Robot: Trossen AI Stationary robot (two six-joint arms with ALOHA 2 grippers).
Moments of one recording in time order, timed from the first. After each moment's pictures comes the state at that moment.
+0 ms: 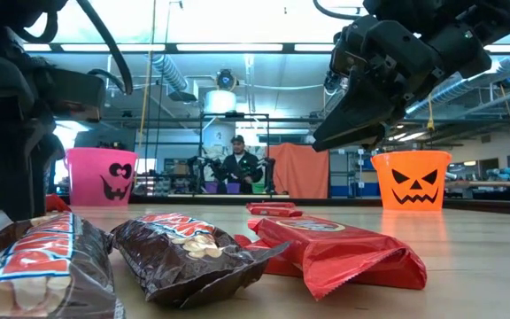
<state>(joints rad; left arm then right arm) -0.54 1.48 0.66 -0.40 -0.20 -1.01 0.17 1.50 0.64 0.25 0.11 0.38</state>
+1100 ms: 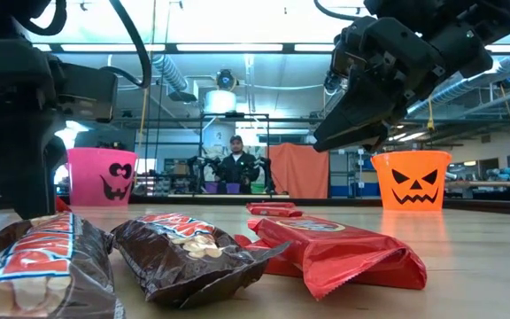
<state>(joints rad) -0.54 1.61 0.72 -0.33 -0.20 -1.09 0.18 1.50 0.64 0.25 0.11 0.43</state>
